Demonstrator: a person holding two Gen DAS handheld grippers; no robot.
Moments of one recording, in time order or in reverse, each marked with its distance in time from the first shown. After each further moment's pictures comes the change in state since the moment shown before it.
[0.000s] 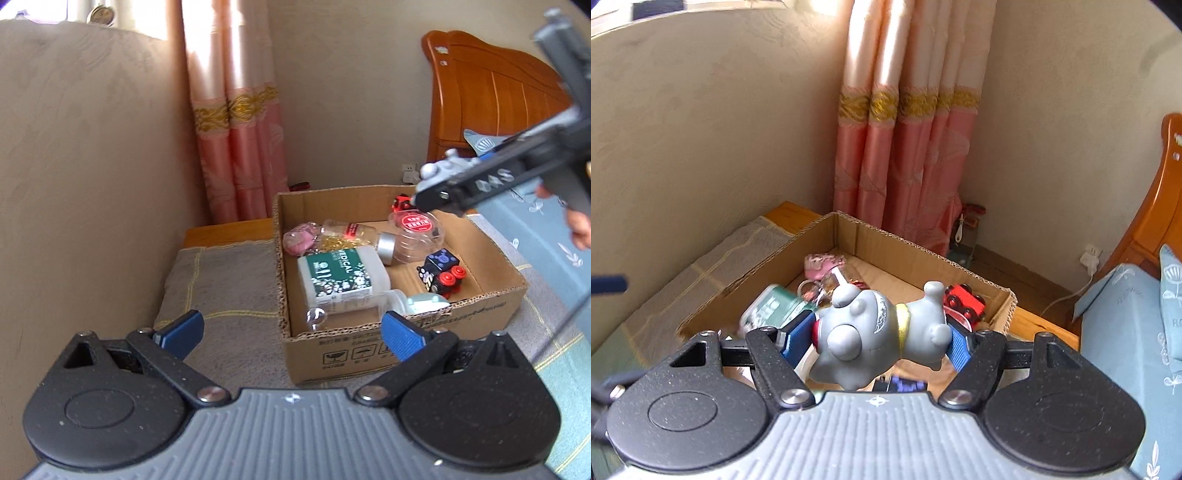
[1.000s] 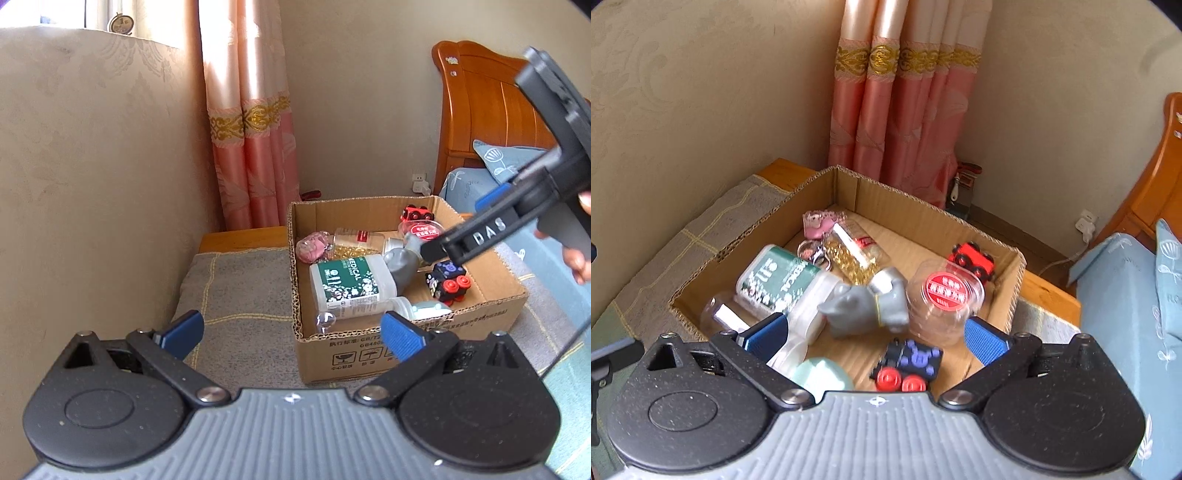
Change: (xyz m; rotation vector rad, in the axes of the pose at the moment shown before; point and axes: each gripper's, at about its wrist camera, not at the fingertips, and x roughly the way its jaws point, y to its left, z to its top) left arm -0.019 0.002 0.002 -0.014 -0.025 0.031; right arm 0.009 0.018 -0.013 0.005 0.137 -0.046
